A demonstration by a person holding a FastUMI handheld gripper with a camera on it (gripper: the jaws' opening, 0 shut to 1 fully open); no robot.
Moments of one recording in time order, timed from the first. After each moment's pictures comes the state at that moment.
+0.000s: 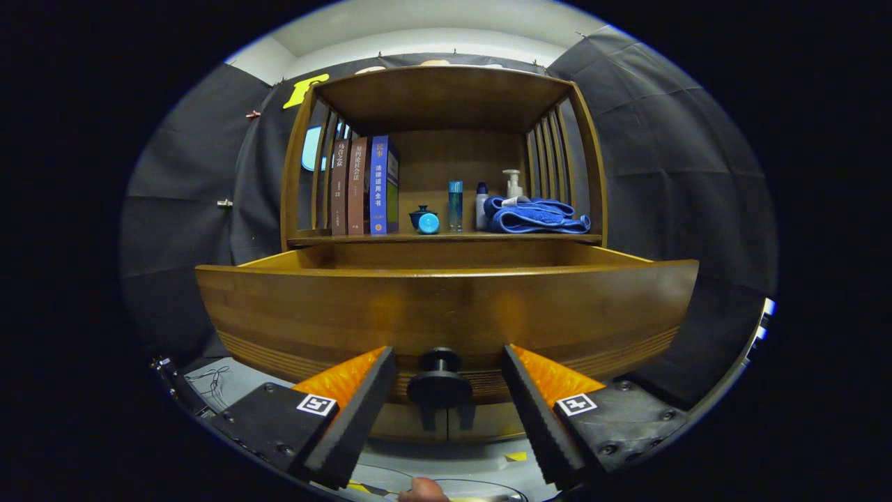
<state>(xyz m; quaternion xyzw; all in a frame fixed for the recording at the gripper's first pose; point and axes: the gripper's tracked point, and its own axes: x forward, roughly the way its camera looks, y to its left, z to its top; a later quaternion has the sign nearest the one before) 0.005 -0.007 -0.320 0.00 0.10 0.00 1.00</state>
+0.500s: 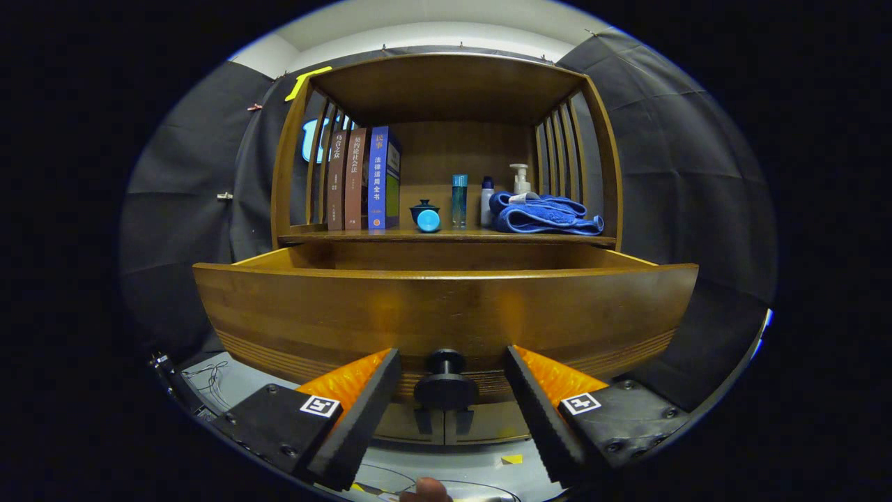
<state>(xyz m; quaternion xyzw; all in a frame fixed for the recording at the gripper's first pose) 0.043 -0.008 -0.321 0.00 0.11 0.01 0.99</state>
